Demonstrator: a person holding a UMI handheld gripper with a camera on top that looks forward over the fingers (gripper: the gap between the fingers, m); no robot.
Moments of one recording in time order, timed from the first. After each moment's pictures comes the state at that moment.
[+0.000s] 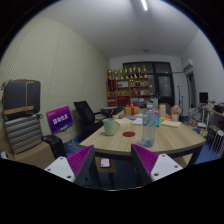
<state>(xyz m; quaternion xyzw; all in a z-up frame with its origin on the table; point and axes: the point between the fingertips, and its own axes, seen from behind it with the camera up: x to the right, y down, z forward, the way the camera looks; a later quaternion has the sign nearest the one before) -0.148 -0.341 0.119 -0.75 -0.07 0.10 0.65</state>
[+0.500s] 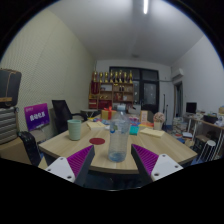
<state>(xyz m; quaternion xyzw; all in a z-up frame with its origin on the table) -0.027 -0.206 0.098 -0.73 -0.04 -0.01 0.68</state>
